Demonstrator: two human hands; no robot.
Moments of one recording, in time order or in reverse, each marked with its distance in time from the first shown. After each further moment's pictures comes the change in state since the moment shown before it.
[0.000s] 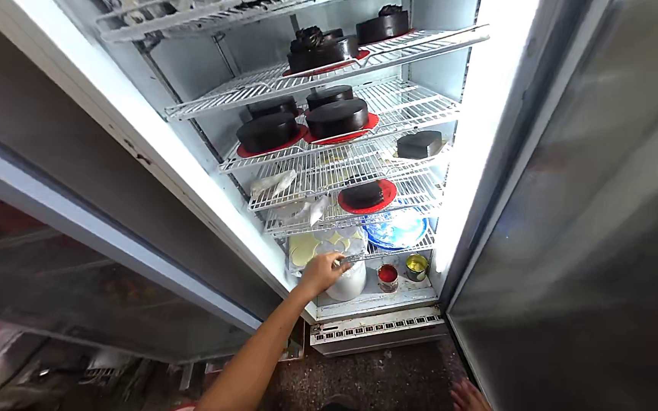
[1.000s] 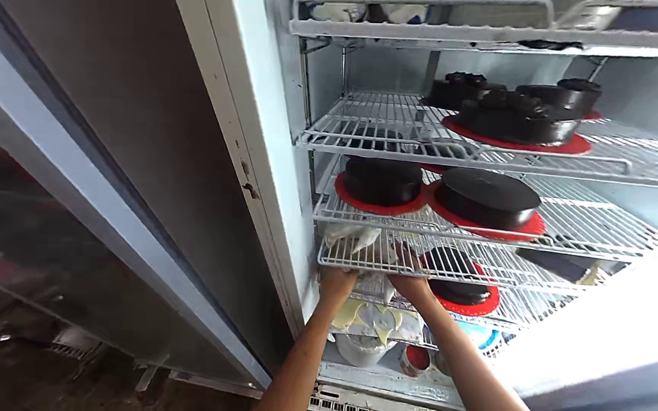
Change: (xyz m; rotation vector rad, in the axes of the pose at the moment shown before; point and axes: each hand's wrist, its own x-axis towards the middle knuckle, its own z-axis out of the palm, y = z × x) left_hand 0.089 -0.129 -0.103 -0.477 0.724 -0.339; right_hand 0.018 -0.335 0.515 -1.204 -0.349 -1.246
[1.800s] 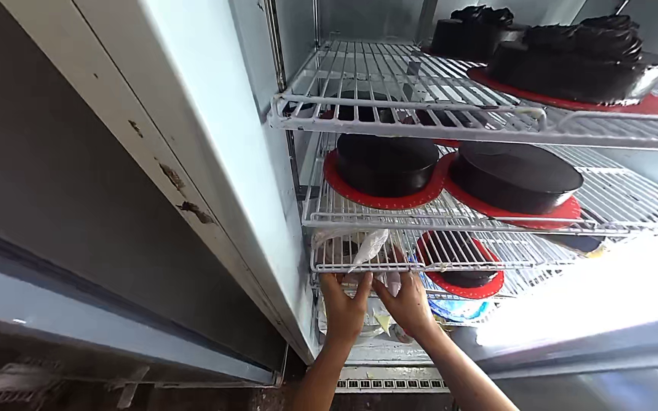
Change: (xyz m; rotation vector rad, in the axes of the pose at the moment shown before) left_hand -0.041 0.008 0.007 -0.545 0.091 -0.103; right_hand -0.048 -0.026 0.028 0.239 0.188 0.037
